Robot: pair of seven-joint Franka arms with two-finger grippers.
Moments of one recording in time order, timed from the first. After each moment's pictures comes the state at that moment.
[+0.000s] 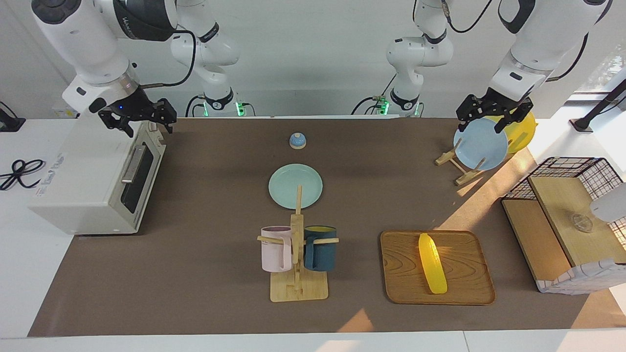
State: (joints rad) left arm -0.07 -0.02 -0.04 -1.56 -0.02 1.51 0.02; right arm -0.07 0.02 0.06 -1.57 -0.04 1.44 -0.15
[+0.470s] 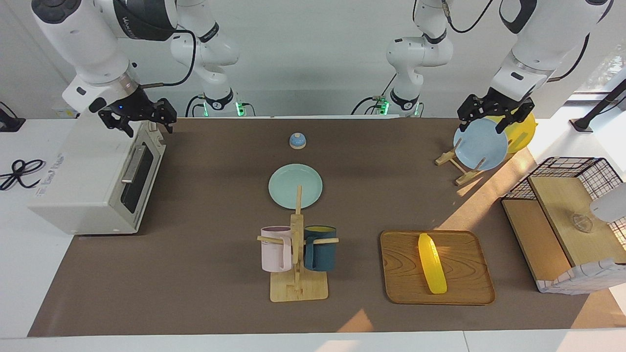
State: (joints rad) left arm -0.07 -0.02 -0.03 -1.56 -0.02 1.51 0.02; right arm -0.07 0.02 0.06 -1.57 -0.04 1.44 -0.15
